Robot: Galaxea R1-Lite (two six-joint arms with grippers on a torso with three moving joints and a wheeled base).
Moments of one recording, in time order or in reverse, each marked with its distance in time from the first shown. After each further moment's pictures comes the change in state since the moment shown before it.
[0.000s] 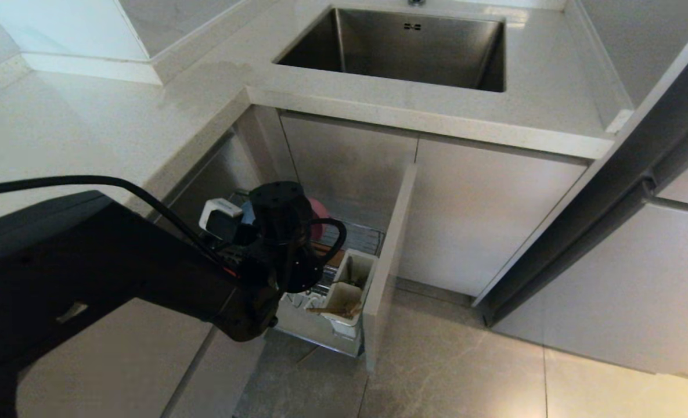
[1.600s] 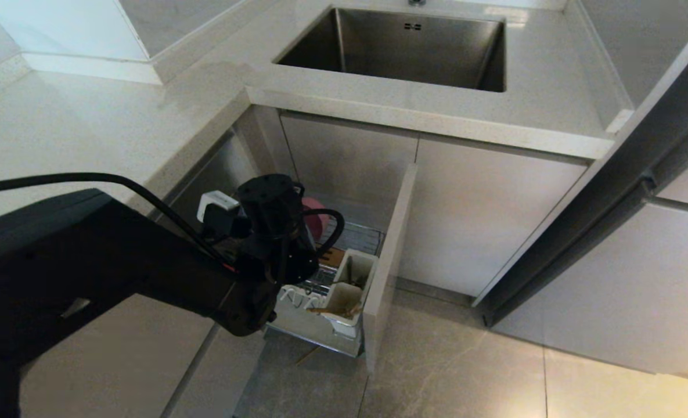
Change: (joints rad) left arm 0.018 0.007 -0.017 -0.094 -0.074 -0.001; right arm 0.000 0.000 0.000 0.000 0.000 0.000
